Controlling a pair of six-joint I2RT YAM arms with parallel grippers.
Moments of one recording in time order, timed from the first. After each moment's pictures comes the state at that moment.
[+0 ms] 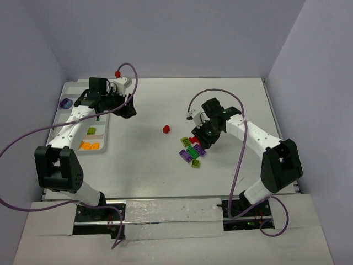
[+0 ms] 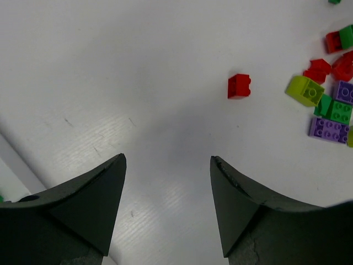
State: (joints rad) left arm -0.14 1.56 1.32 -0.52 0.47 0.23; right arm 0.45 1.53 1.16 -0.86 -0.24 -0.36
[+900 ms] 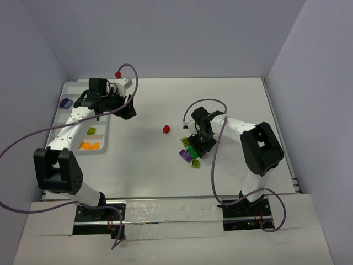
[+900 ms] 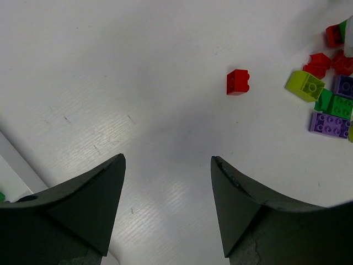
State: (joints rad) left arm -0.15 1.55 1.31 -0.54 0.47 0.25; right arm 0.51 1.77 1.14 -0.81 -0.14 -0.23
